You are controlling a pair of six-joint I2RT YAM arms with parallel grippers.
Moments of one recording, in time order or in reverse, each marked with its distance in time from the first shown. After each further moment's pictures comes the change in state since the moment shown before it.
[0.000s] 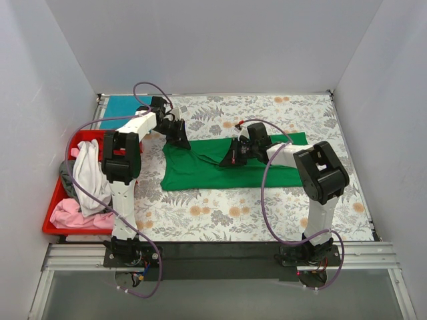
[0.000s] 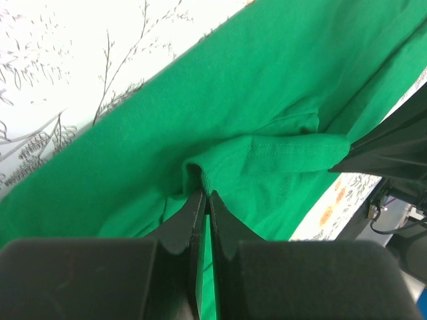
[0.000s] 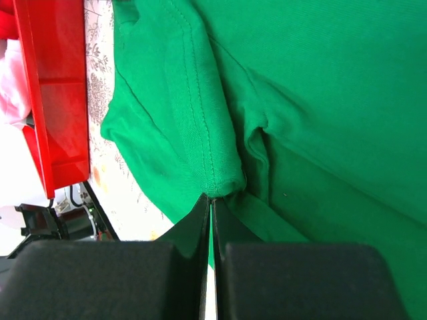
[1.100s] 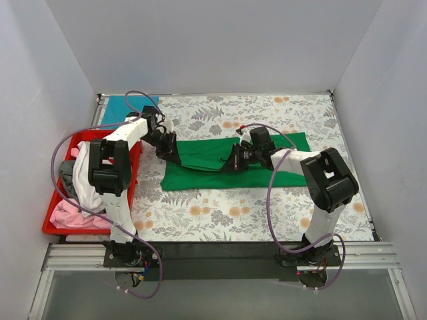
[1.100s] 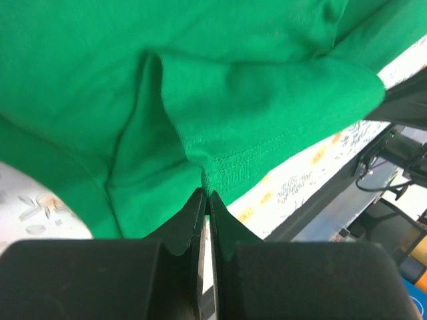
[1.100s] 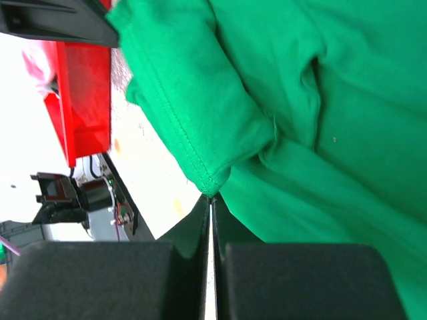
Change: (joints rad) left arm 0.030 -0.211 -0.237 -0.175 -0.063 0.019; right arm 0.008 -0.114 -0.102 0.003 -0.061 0.026
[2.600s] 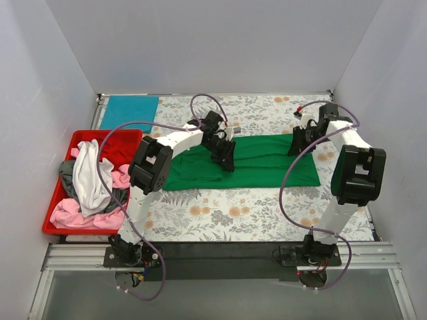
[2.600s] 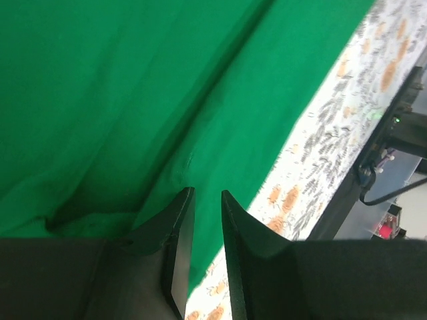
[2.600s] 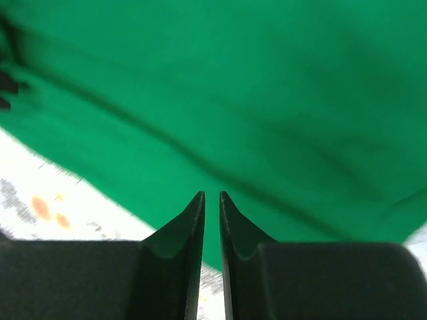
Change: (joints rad) left arm -0.453 0.211 0.219 0.270 0.058 -0.115; right arm -0.595 -0.002 0.348 -0.895 0.120 -0.986
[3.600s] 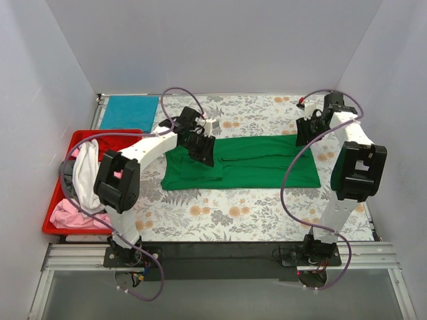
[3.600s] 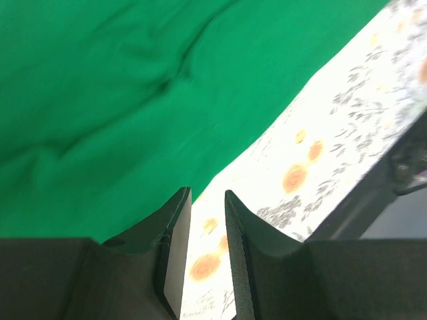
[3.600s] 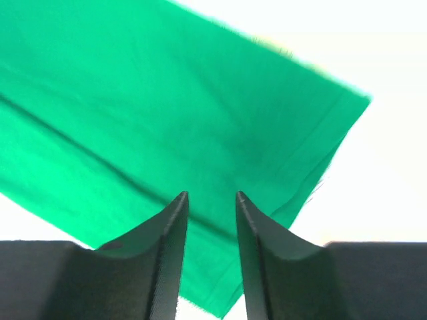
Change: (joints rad) left arm 0.068 -0.354 -0.278 -0.001 -0.191 0.013; right arm -0.022 0.081 0.183 -0.043 0.143 -0.175
